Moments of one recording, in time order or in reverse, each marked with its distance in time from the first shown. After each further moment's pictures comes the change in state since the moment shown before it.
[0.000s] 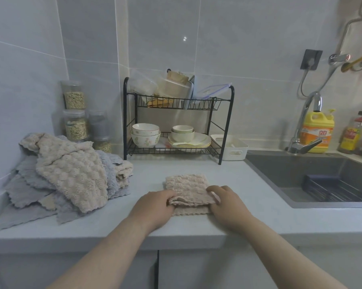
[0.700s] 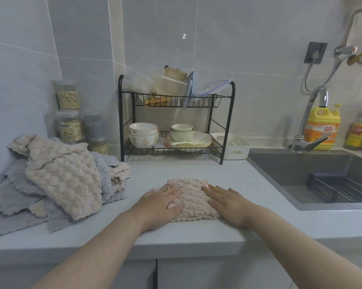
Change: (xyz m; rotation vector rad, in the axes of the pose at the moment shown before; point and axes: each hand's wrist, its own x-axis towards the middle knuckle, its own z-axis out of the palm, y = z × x) left_hand 0.031 -0.011 0.004 0.222 -0.302 0.138; right_hand 0.039 0.030 -0.005 -0.328 -0.368 -0.184
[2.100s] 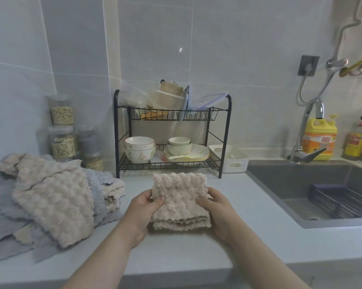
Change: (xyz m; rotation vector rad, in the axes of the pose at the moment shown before) left_hand 0.009 0.001 -0.016 -1.589 0.406 -0.214; right_hand 0.025 -0.042 -0.002 1.790 0.326 0.069
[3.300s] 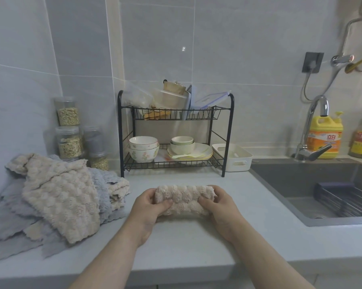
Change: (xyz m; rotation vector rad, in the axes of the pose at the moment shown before) left_hand 0.000 -0.005 0.001 0.095 0.038 0.079; right_hand 0.003 0.009 -0.004 -0.080 -0.017 -0.177
